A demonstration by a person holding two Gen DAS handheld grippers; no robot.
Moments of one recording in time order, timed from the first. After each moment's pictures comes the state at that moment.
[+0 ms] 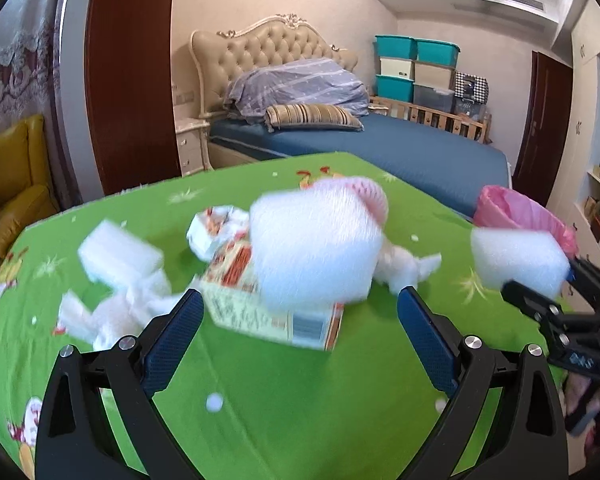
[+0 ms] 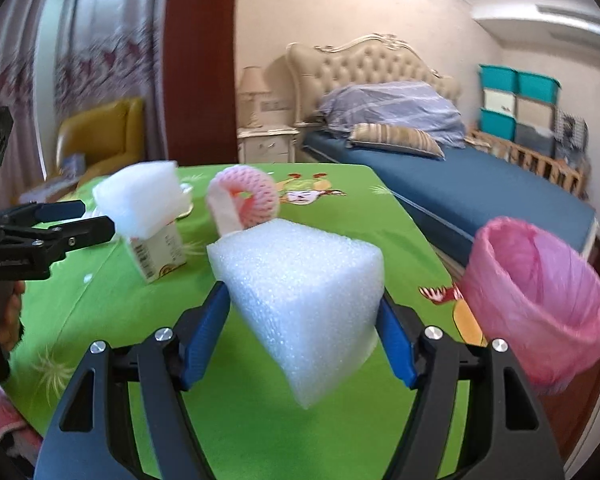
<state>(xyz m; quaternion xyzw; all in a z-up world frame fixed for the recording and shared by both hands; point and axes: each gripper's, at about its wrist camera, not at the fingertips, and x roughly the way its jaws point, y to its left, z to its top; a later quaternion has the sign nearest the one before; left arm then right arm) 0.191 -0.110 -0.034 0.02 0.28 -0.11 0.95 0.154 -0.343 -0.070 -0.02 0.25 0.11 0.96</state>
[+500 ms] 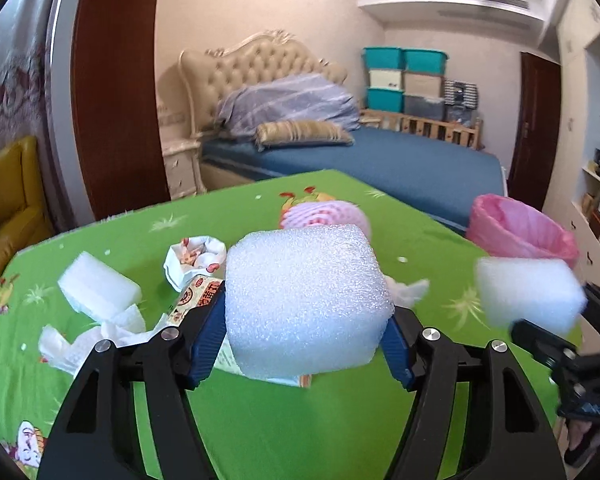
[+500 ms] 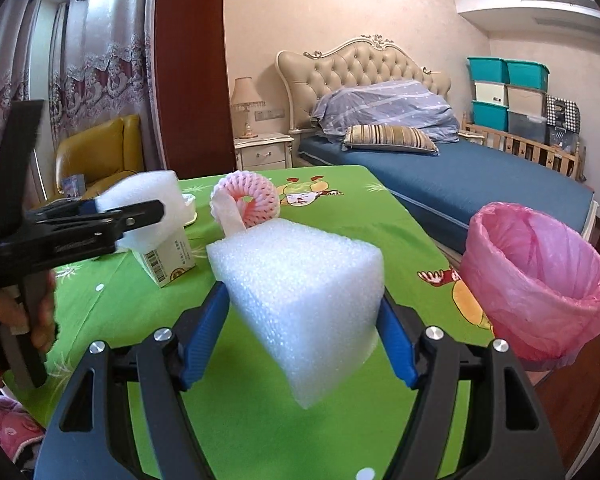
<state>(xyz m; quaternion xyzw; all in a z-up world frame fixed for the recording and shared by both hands) 0.193 -0.135 -0.034 0.04 0.24 -0.13 0.96 0.138 -0.341 -0.074 0.00 0.24 0.10 0.97</state>
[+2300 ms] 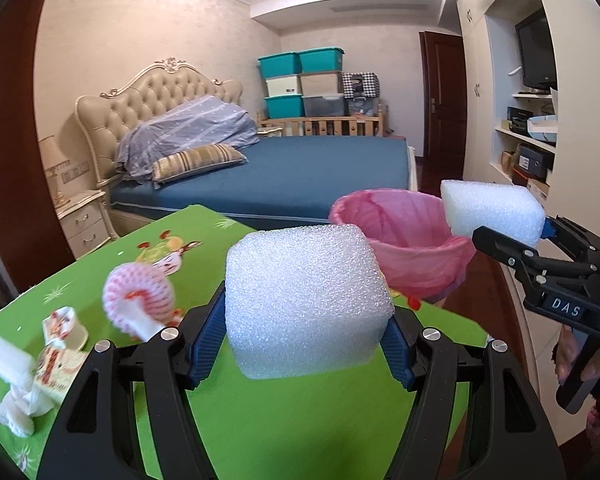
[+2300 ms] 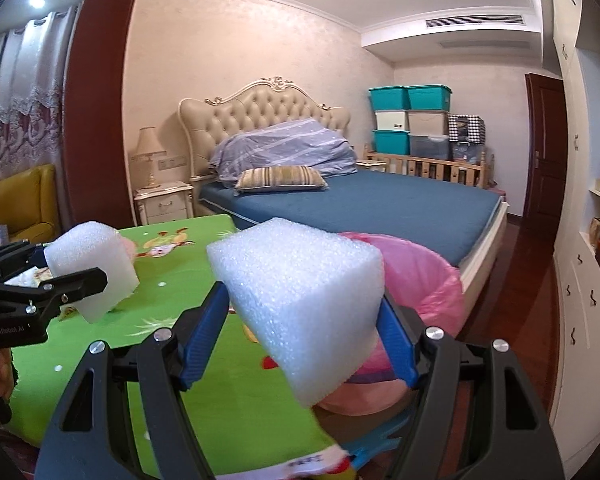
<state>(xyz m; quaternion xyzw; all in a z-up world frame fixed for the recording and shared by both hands) 0.166 -0.282 -0.021 0.11 0.21 -0.29 0.93 0.077 -0.483 -0.044 0.02 0.16 -0.08 0.98</state>
